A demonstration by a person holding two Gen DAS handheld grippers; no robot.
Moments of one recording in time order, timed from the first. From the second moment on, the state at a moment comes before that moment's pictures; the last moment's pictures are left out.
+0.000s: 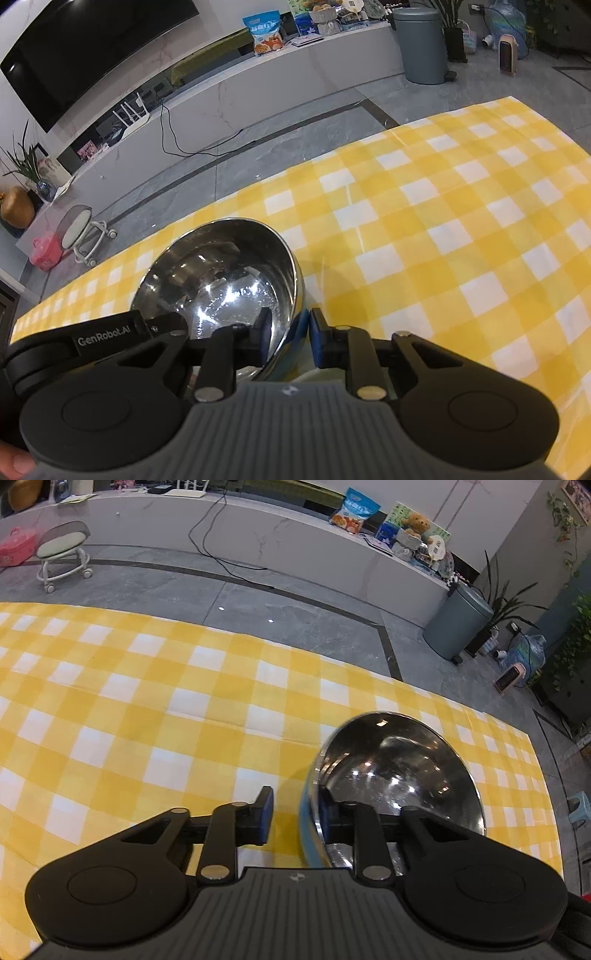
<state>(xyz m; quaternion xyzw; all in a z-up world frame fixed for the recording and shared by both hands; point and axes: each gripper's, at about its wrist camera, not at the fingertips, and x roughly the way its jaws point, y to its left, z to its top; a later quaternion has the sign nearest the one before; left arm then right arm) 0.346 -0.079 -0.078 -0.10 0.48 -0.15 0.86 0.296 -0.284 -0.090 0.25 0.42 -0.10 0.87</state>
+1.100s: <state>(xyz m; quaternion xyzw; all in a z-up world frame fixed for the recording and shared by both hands) 0.222 -0.033 0.013 -0.09 0.46 -0.15 0.87 0.174 -0.261 -0.015 0.30 0.40 -0.03 0.87</state>
